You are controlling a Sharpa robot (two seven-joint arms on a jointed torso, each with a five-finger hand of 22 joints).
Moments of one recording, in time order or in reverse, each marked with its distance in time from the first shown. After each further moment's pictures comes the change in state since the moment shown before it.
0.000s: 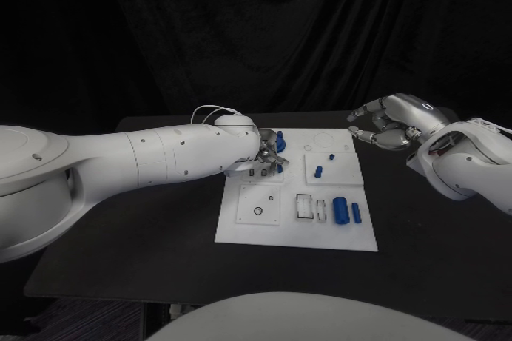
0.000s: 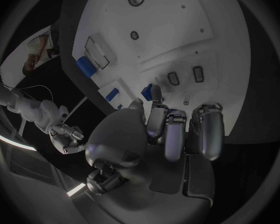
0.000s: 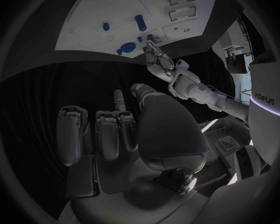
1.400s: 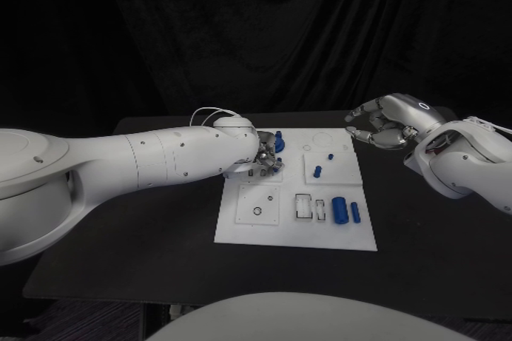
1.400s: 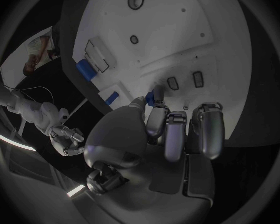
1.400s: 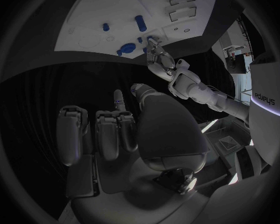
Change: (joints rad) left arm -0.009 0.004 0.001 -0.011 0.000 0.019 0.011; left_hand 0.056 -0.045 0.135 -0.044 0.150 0.011 -0.003 -0.087 -0.024 0.000 0.000 0.000 -0.078 0.003 0.007 0.000 0.000 0.000 -0.004 0.004 -0.011 0.000; right arm 0.000 0.008 0.000 -0.008 0.000 0.007 -0.001; right_hand 0.000 0.000 0.000 0.000 0.000 0.004 0.004 0.000 -0.005 0.003 0.003 -0.004 0.001 0.000 0.000 0.000 0.000 0.000 0.000 0.000 0.000 0.000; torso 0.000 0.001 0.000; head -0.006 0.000
